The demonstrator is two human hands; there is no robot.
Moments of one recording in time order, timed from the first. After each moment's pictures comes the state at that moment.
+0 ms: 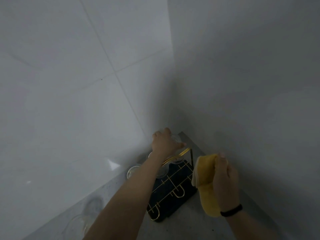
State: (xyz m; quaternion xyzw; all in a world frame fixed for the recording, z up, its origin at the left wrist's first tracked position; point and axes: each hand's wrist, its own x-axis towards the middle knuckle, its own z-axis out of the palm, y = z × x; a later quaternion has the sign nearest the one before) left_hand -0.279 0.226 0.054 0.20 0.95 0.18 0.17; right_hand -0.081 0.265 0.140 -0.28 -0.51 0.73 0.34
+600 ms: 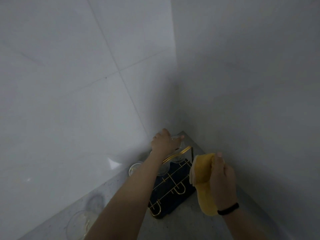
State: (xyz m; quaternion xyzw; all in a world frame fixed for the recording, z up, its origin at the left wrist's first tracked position) left_hand -0.274 0.222 0.058 0.17 0.95 0.18 0.18; right_hand -0.081 0.260 0.133 -0.31 -0.54 0.71 0.32
